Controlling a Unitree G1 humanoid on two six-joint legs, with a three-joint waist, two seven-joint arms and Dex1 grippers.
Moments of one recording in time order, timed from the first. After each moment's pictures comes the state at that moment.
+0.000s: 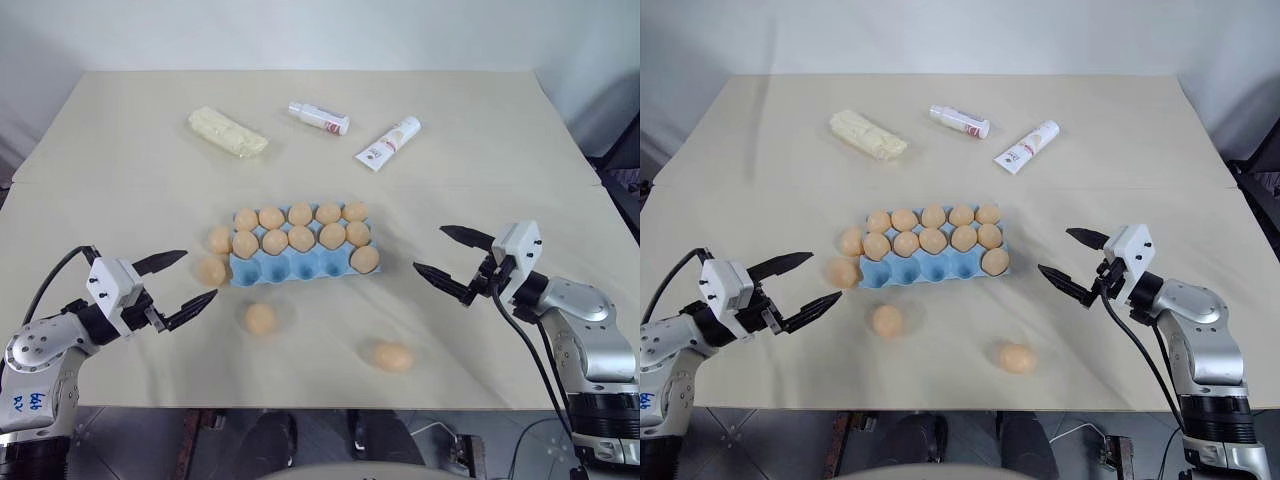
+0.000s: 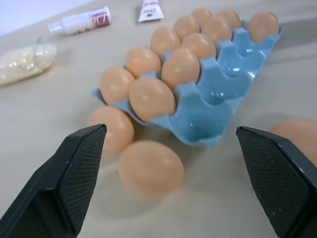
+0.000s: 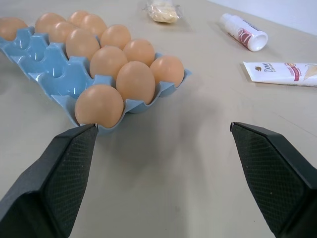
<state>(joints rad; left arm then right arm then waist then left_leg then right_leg) 0.04 0.68 0.35 -0.11 -0.43 0.04 -0.91 -0.18 -0.61 -0.17 -0.07 0.42 0.15 0.94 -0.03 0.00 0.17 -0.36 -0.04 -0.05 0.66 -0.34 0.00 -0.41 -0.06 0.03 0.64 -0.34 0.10</state>
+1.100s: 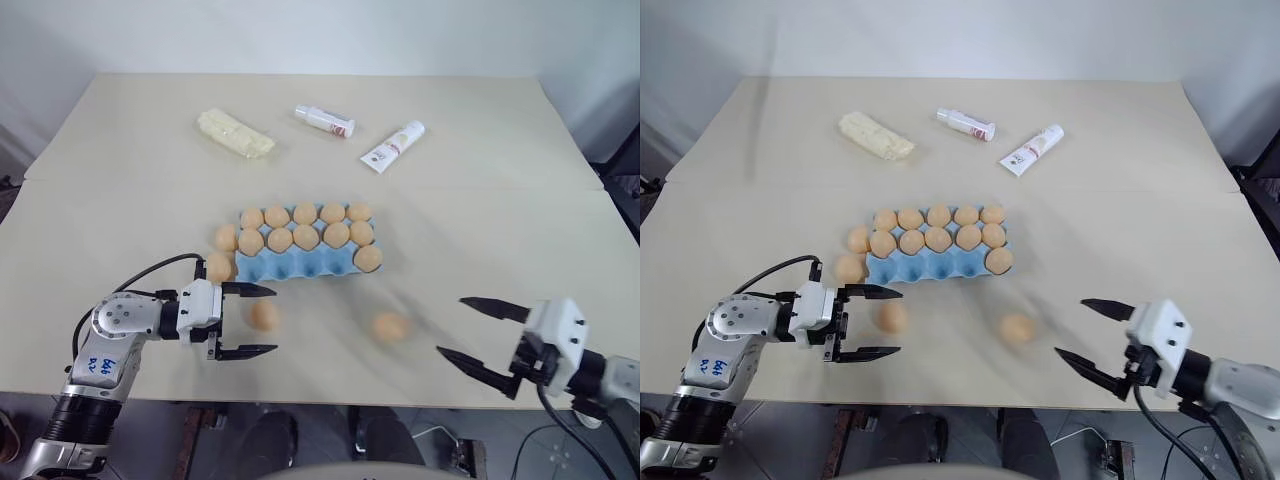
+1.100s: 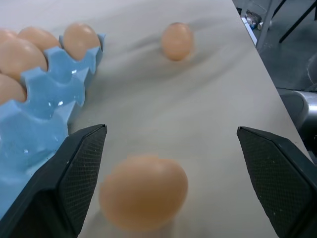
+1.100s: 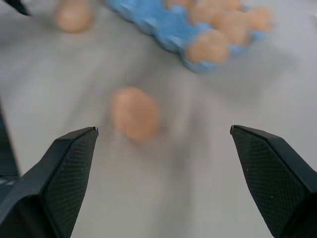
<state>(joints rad) -0.13 0.68 0.00 -0.03 -0.39 -0.09 -1.26 0.32 -0.76 -0.31 -0.59 0.51 0.33 0.96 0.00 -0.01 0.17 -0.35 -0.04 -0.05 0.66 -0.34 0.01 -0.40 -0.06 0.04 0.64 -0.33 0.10</state>
